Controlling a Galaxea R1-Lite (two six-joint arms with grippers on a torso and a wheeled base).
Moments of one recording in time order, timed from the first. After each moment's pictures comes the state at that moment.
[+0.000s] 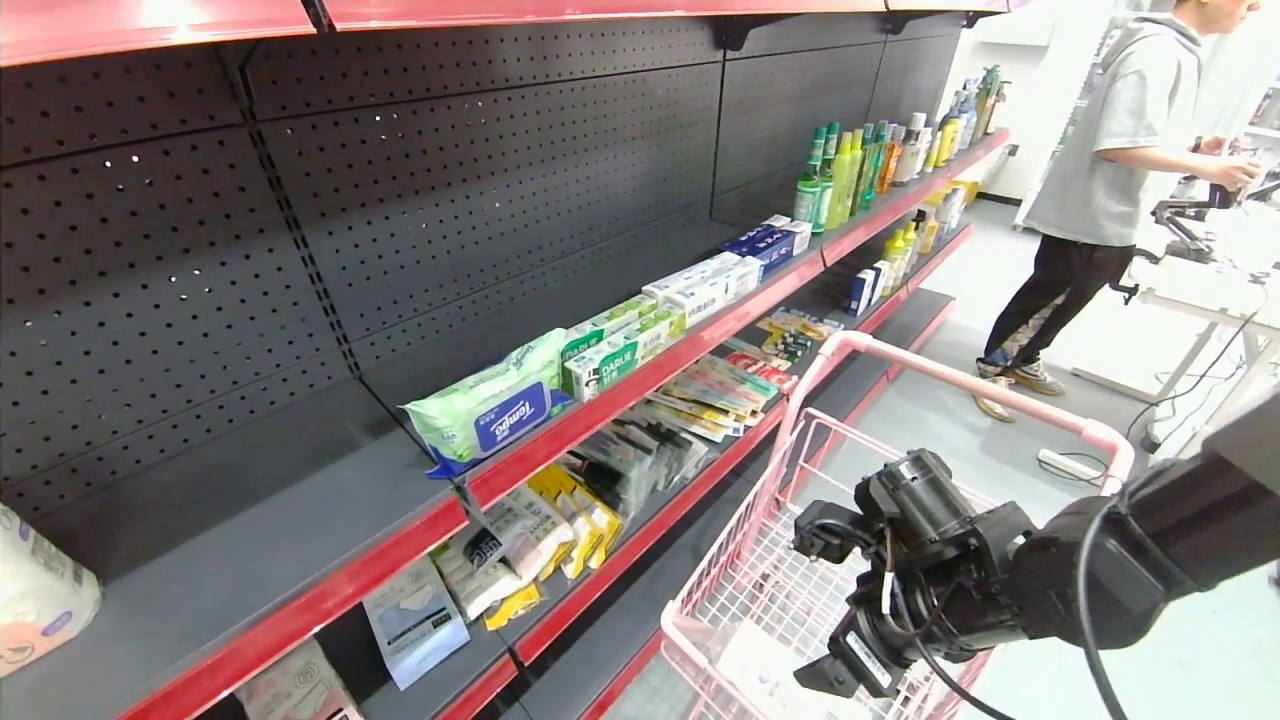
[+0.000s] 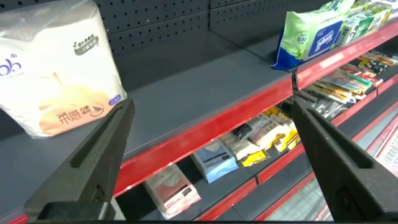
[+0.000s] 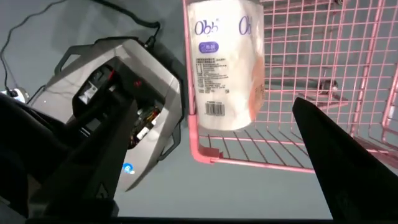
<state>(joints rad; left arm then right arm) 0.18 0.00 0.00 0.00 0.02 0.01 0.51 1.96 -0.70 -0.14 0.09 -0.22</state>
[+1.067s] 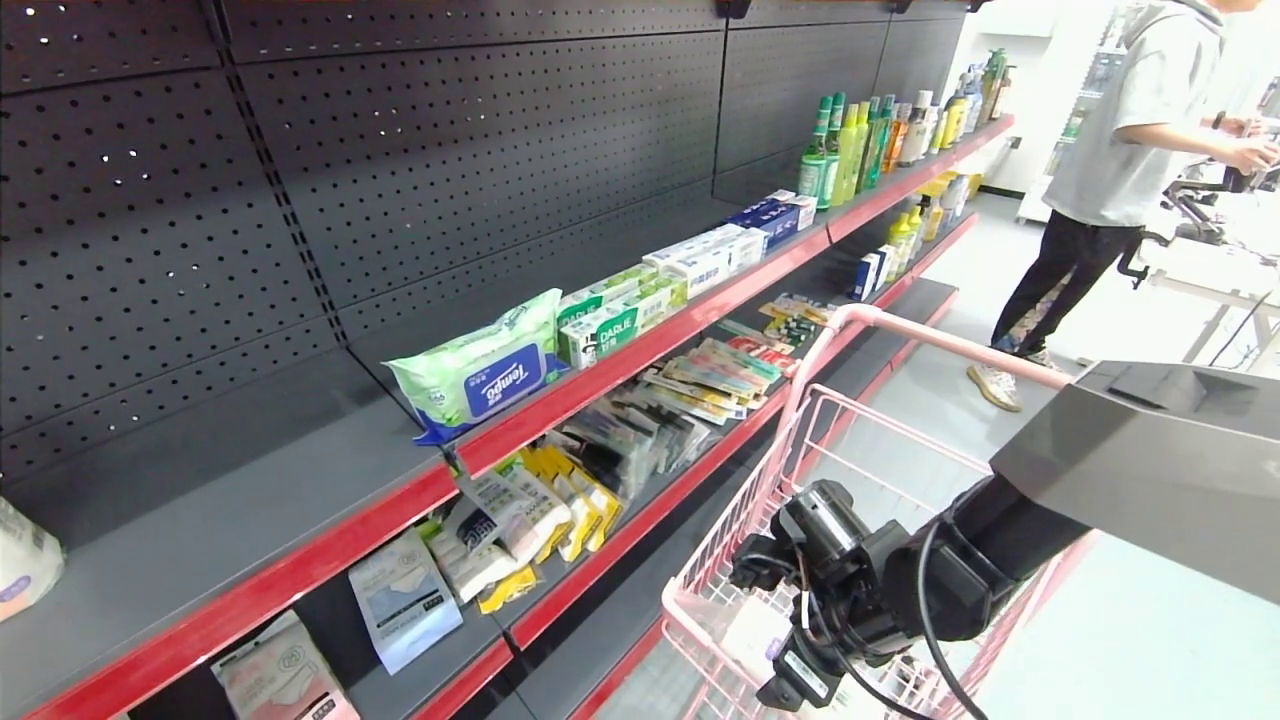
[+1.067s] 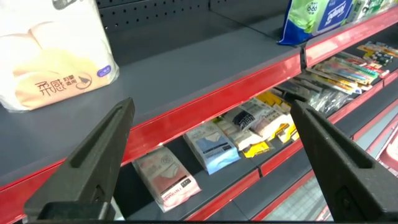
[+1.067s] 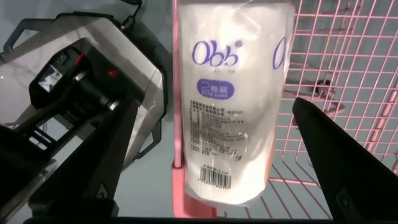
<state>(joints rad) 0.18 0.00 0.00 0.00 0.02 0.01 0.58 2.21 -0.85 -0.14 0.01 -0.27</state>
